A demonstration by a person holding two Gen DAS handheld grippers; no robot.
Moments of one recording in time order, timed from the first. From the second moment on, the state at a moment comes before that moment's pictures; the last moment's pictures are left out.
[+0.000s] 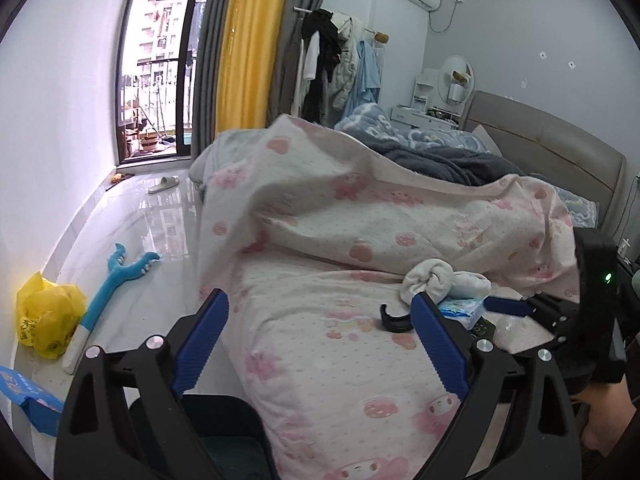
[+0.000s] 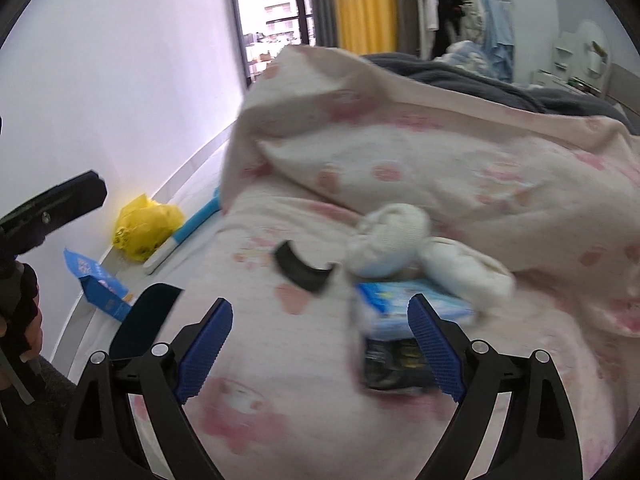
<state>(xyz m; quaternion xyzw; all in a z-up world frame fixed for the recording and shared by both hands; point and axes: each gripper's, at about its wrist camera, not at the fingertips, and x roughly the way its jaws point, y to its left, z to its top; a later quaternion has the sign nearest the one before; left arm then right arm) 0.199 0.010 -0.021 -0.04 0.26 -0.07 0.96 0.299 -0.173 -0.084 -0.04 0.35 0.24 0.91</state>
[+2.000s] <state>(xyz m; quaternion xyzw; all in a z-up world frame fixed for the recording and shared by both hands) 0.289 -0.095 -0.112 -0.02 0.37 -0.12 0.92 0.307 -0.325 -0.089 0.01 0.35 0.20 0.91</state>
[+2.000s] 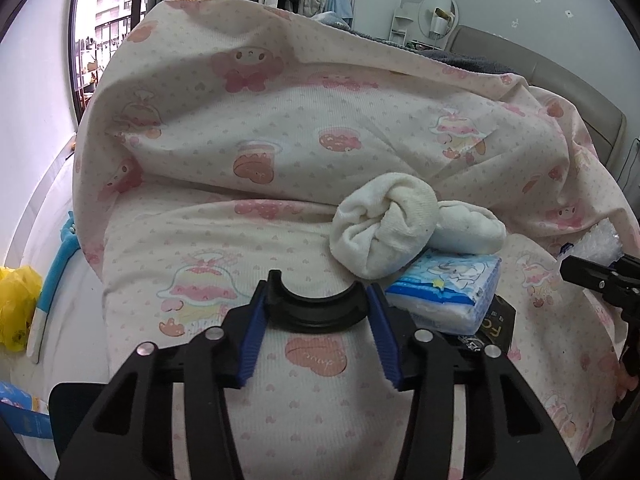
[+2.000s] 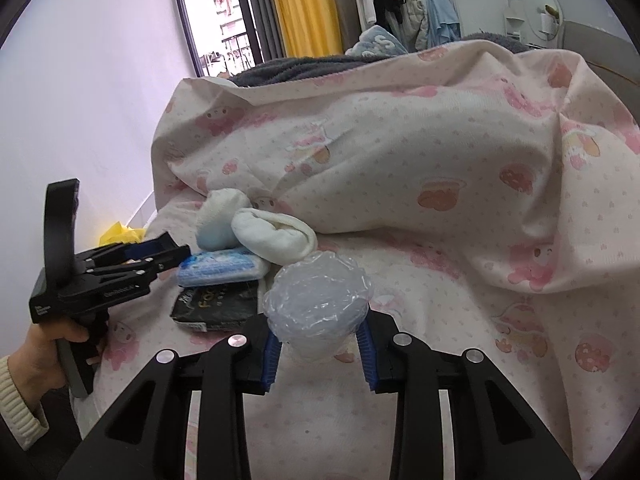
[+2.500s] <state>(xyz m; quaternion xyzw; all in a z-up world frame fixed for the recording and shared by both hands) 0.263 -0.072 -0.084 -0.03 0.34 -0.14 0.93 0.311 -0.270 -0.069 0.01 0.34 0.24 0.91</state>
